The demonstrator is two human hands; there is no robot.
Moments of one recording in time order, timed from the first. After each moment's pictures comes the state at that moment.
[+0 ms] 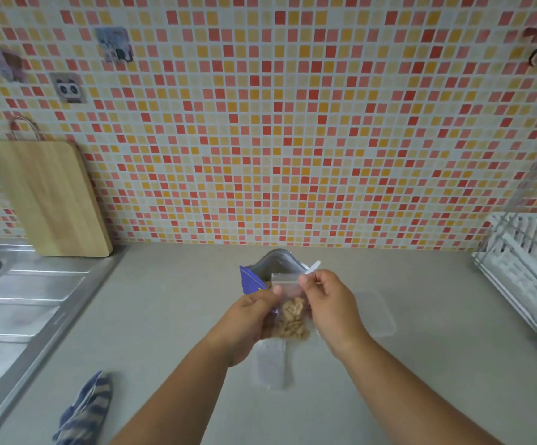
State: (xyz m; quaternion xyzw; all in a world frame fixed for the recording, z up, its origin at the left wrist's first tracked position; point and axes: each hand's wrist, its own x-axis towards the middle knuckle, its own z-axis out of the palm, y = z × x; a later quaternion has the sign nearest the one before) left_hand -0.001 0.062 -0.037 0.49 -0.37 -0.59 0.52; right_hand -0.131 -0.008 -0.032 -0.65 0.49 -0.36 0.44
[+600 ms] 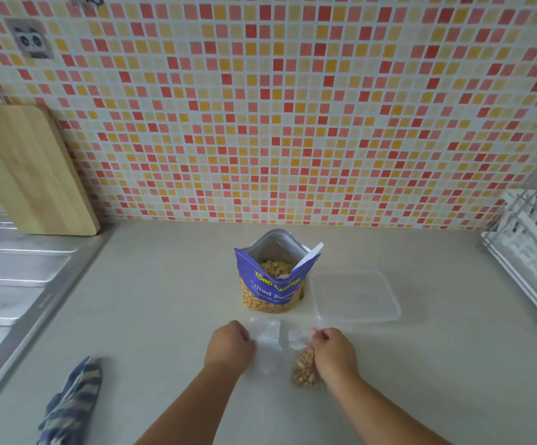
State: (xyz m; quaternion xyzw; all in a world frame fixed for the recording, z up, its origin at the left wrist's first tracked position) left_hand 0.019 0.056 -0.168 0.87 -0.34 -0.29 0.21; right_hand -0.148 -0.010 -0.173 -0.60 0.68 -0.15 0.38
